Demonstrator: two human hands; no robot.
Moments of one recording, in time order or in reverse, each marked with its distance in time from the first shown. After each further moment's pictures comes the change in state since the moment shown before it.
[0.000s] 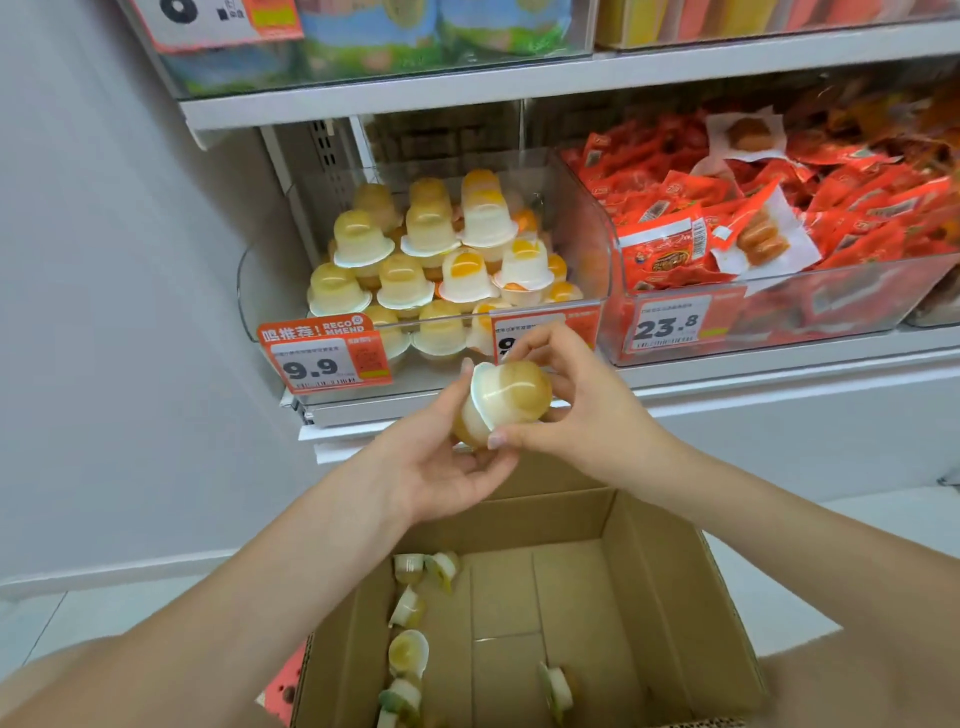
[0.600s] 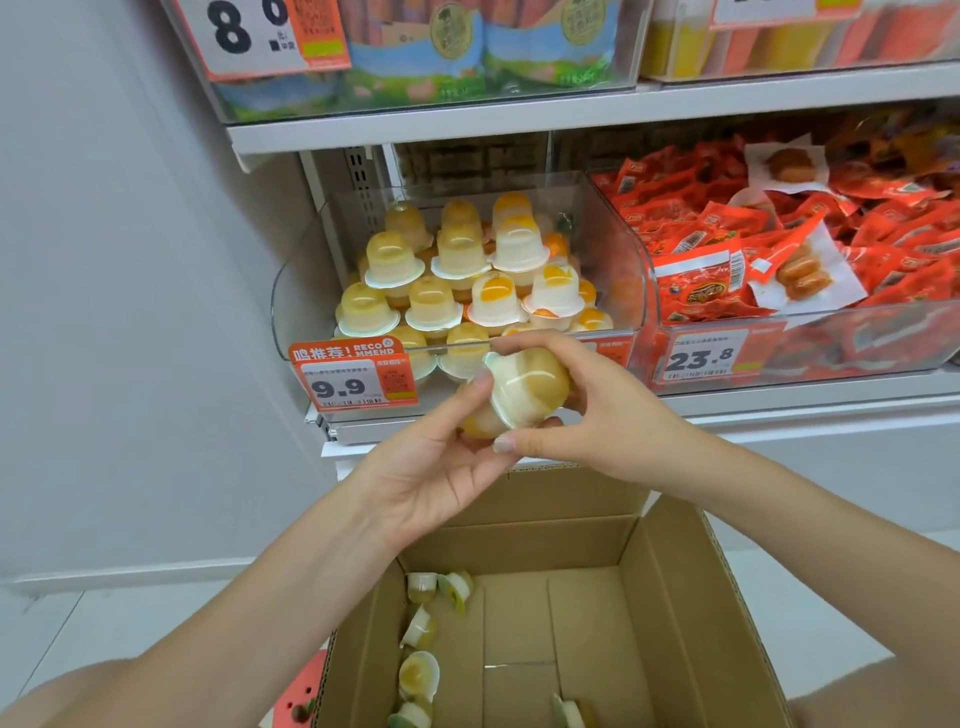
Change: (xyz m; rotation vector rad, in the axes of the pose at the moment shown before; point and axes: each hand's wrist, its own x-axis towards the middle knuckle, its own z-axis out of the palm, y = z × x) left_hand -0.018 0.017 -0.011 -0.035 -0.438 0.251; right_hand 0.025 -0.027 -0.003 -0.119 -0.152 -0.015
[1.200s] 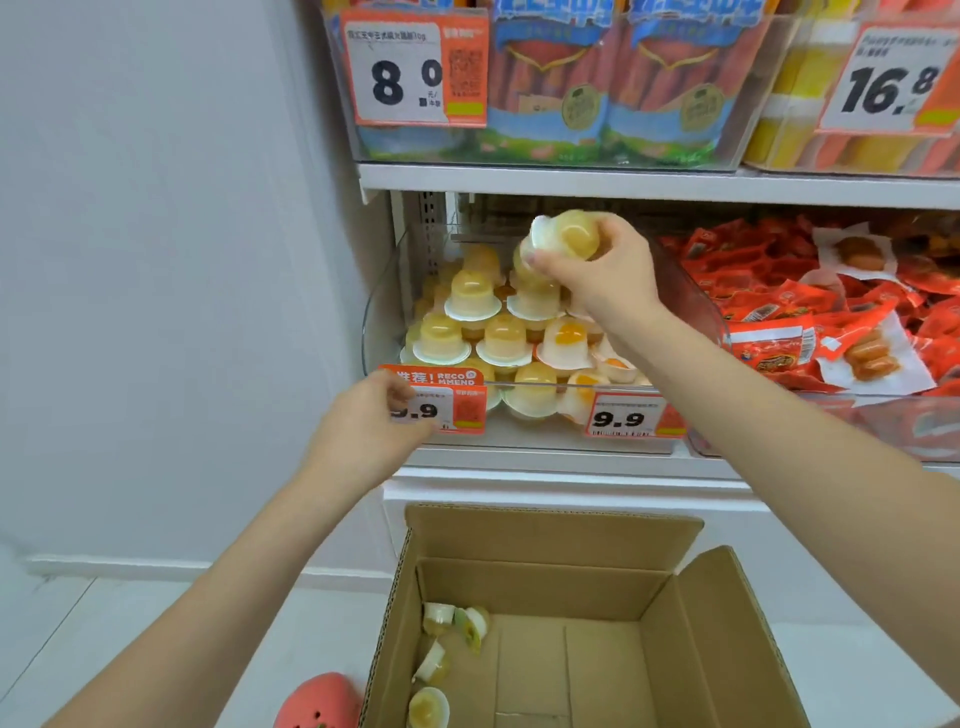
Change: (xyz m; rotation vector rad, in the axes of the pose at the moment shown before) left_hand -0.031 0.081 -0.053 1.524 0.795 0.353; right_hand 0.148 -0.036 -0.003 -0.034 0.581 0.016
